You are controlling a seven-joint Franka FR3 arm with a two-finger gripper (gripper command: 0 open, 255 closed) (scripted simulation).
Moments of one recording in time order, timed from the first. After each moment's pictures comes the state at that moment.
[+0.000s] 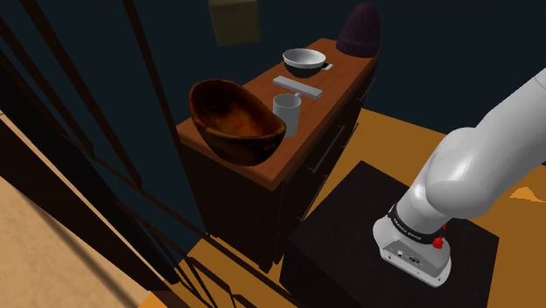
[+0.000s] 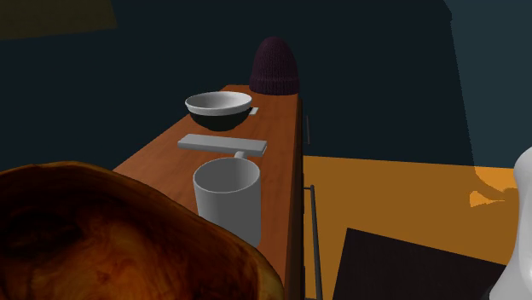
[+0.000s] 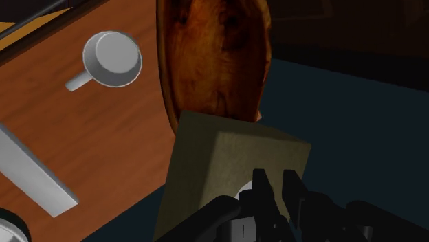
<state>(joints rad) 0.08 -0.21 0.14 -1.53 0.25 1.67 0.58</state>
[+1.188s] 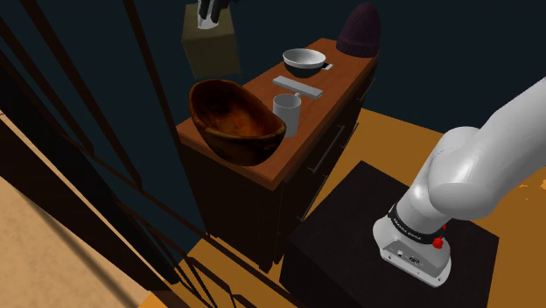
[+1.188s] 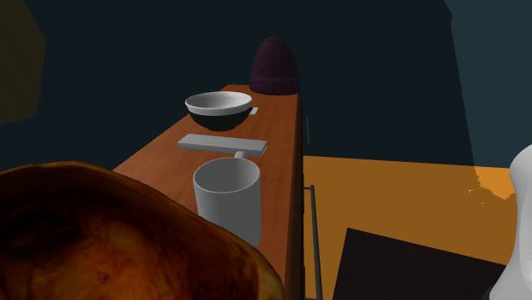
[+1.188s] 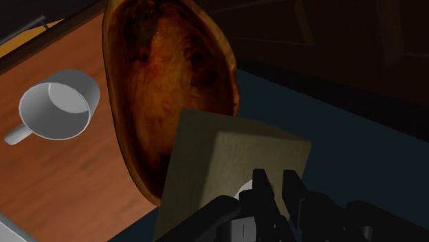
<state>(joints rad) 0.15 -0.27 0.25 -1.70 0.23 1.81 0.73</state>
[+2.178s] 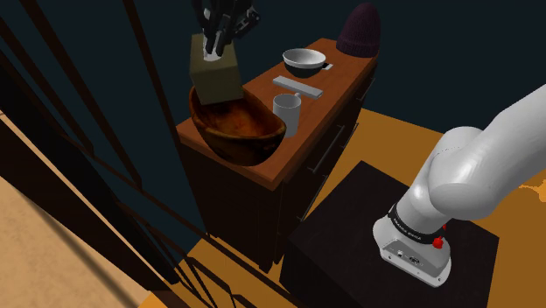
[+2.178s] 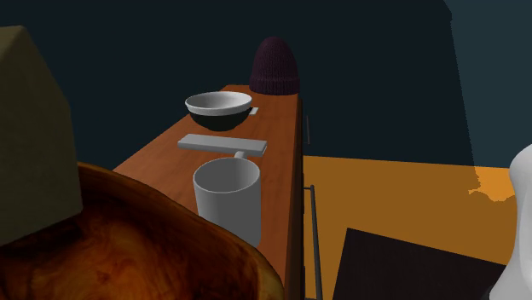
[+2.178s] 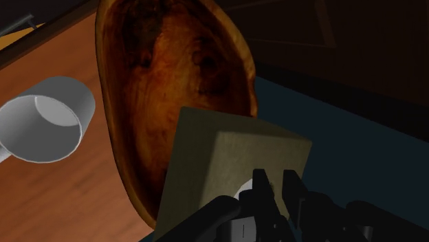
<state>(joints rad) 0.15 -0.32 0.25 -1.90 0.25 1.96 0.70</state>
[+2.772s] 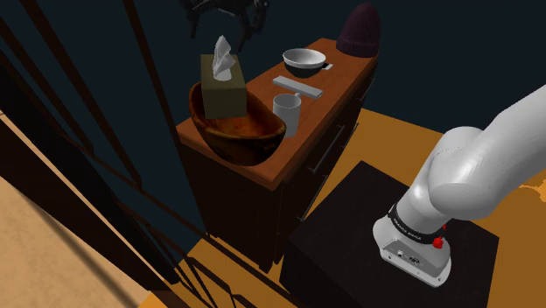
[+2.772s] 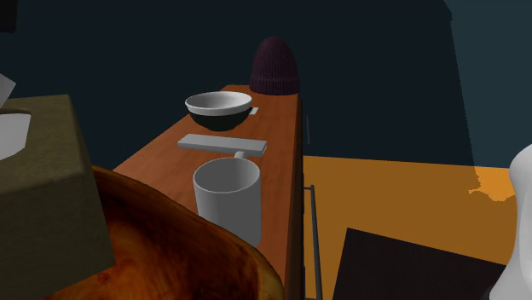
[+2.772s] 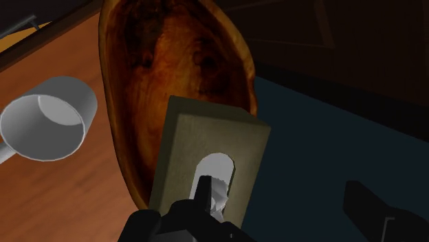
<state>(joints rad) 0.15 -0.32 0.25 -1.89 0.25 1.95 0.70</state>
